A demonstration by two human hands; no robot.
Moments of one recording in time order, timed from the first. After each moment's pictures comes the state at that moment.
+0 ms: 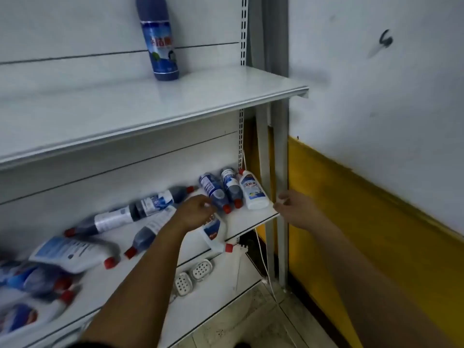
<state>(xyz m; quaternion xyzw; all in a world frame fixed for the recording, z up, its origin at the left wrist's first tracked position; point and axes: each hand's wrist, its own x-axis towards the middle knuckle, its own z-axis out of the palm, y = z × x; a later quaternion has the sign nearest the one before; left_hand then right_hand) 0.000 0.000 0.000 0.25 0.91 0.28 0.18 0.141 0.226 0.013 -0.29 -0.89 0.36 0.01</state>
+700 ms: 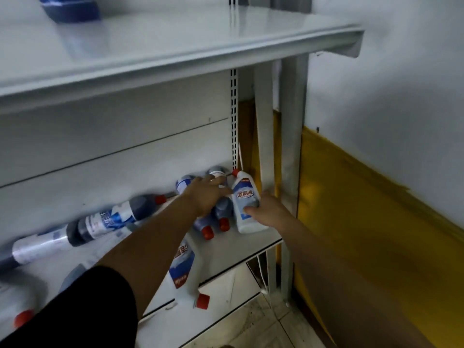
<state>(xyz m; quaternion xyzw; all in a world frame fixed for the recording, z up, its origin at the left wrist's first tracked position) -0.168 0.156 -0.106 0.45 0.88 -0.09 0.08 -0.055 0.322 -0.140 -0.29 -0.87 0.40 -0.08</state>
